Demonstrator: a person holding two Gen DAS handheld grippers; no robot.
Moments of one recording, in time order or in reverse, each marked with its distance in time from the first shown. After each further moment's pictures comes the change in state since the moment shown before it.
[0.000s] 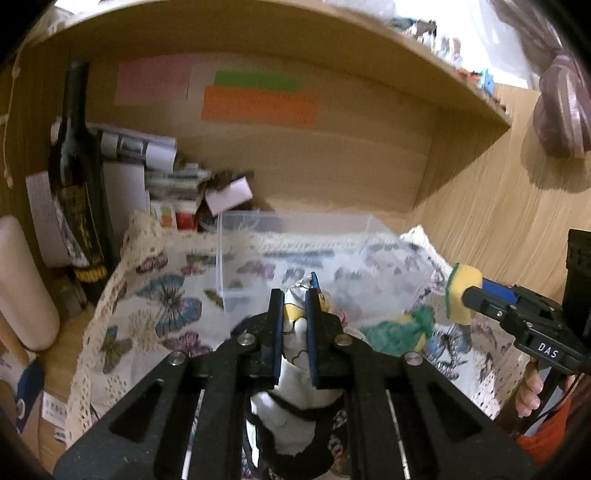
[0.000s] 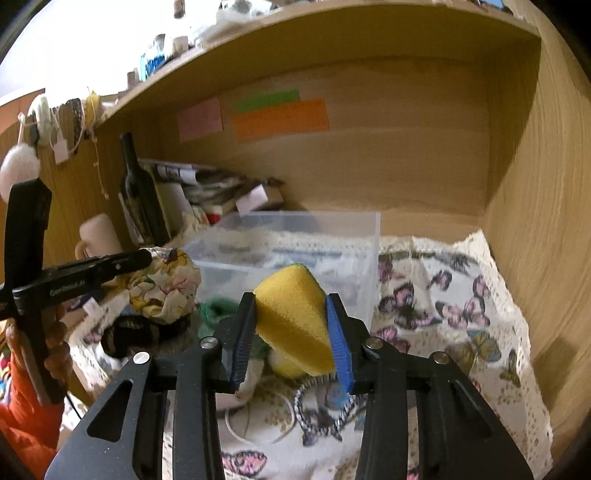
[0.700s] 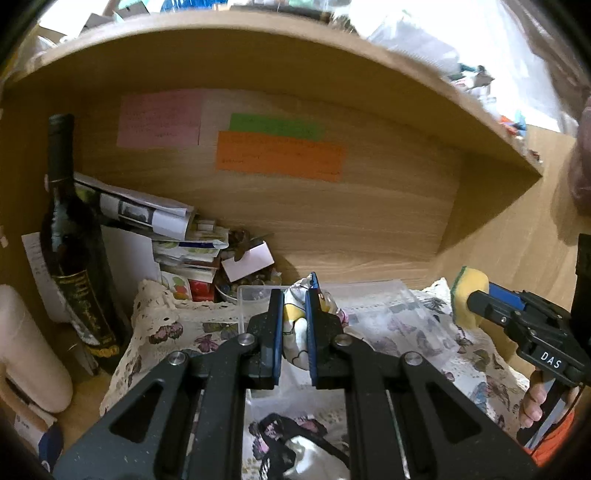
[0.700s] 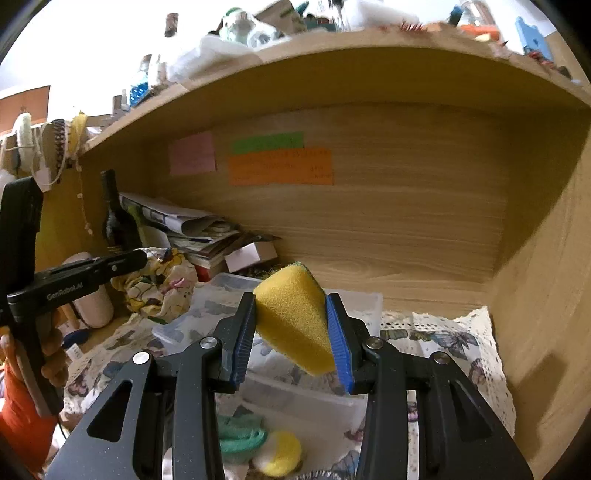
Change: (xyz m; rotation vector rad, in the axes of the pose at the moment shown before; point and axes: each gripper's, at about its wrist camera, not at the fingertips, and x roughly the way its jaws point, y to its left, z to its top) left arm 0.033 0.022 0.071 -0.023 -0.069 0.057; right arm 0.043 -0.002 0.066 -0.060 -0.048 -0.026
